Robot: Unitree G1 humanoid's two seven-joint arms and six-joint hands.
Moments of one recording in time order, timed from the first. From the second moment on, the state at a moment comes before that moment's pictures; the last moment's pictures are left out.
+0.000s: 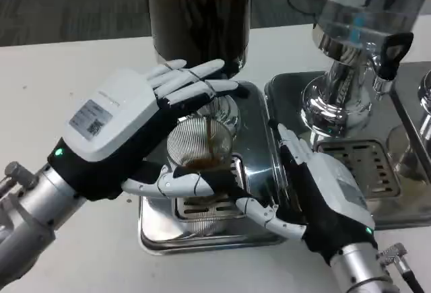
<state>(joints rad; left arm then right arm) -0.16 0.66 -0.14 0.15 0.57 -0.83 0.11 0.12 -0.17 0.36 -0.12 -0.67 0.11 -0.11</state>
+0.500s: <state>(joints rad) -0.14 0.66 -0.14 0.15 0.57 -0.82 0.13 0.06 -0.16 0.34 -0.07 -0.62 0.12 -0.07</state>
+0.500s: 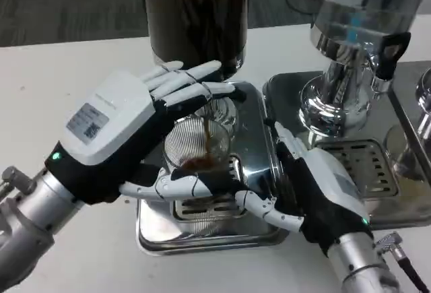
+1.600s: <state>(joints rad) -0.07 0.66 -0.14 0.04 0.58 -0.72 0.15 -0.02 -0.15 0.36 0.01 -0.54 0.12 -0.02</state>
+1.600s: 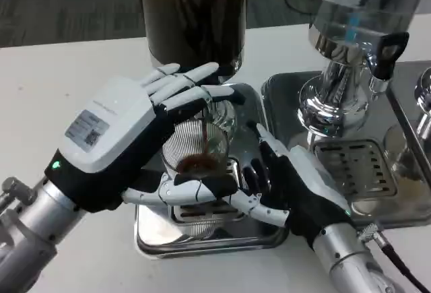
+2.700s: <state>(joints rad) 0.36 0.52 0.09 -0.01 0.70 -0.45 0.41 -0.05 -0.16 0.36 0.05 -0.49 0.10 -0.02</state>
